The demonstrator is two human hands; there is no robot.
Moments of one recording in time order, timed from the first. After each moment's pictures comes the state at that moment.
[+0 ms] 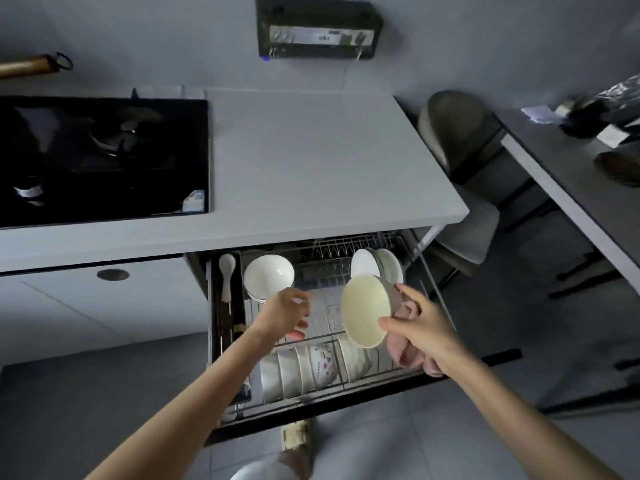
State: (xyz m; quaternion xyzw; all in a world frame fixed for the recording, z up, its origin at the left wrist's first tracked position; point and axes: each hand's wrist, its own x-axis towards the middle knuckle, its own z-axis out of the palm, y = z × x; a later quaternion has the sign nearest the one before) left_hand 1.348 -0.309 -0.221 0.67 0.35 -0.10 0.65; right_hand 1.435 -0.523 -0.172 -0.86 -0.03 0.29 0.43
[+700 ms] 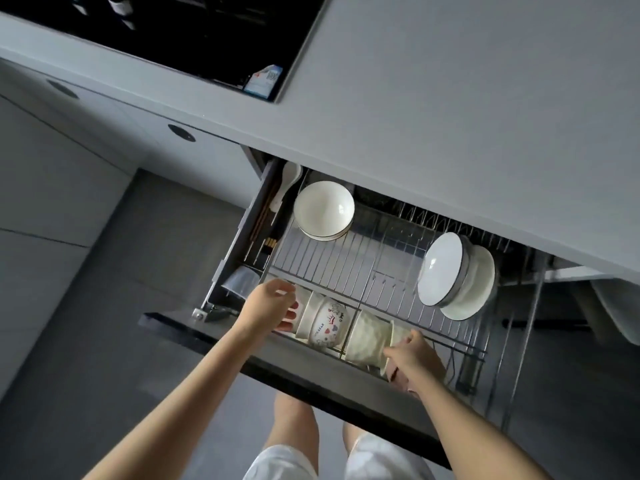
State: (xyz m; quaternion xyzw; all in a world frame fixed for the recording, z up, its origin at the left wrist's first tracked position) left_hand 1.365 -0.355 -0.298 0.49 0.65 -0.02 0.58; right_hand 1.552 -0.533 -0.430 -0.91 -0.09 0.41 -0.03
